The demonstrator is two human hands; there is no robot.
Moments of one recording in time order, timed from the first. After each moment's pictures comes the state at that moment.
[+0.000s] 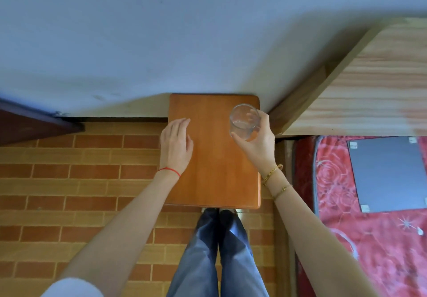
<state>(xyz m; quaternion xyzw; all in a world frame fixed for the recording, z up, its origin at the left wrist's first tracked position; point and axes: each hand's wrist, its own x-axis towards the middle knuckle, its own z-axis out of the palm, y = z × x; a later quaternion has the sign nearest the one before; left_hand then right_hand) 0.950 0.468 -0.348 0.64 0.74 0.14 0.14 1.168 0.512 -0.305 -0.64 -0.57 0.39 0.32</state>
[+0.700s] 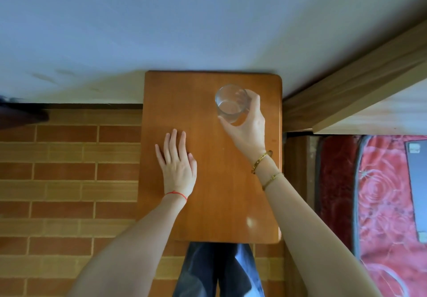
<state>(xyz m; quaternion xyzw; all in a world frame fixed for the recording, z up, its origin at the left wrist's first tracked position) 0.967 0.462 -0.566 0.59 0.79 0.02 0.14 1.122 0.586 -0.503 -0.63 -0.59 0.39 0.33</state>
